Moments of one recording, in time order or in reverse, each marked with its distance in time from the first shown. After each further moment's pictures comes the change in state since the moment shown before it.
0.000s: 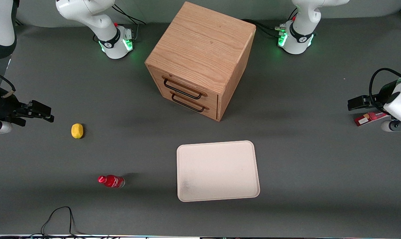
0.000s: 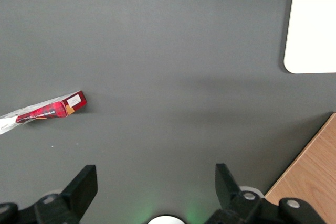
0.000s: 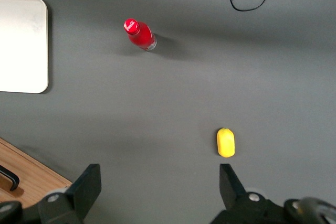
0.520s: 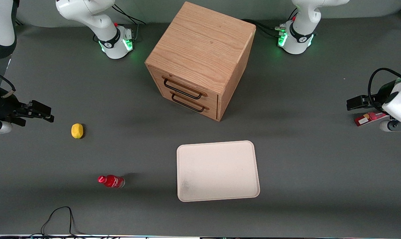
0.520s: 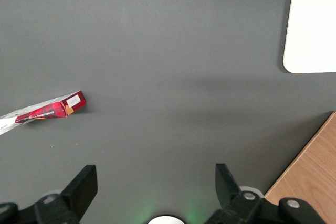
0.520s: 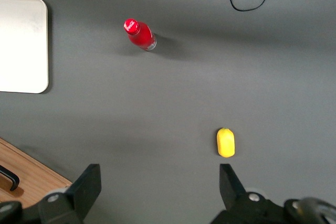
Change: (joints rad) arm 0.000 0.000 -0.001 0.000 0.000 0.000 -0.002
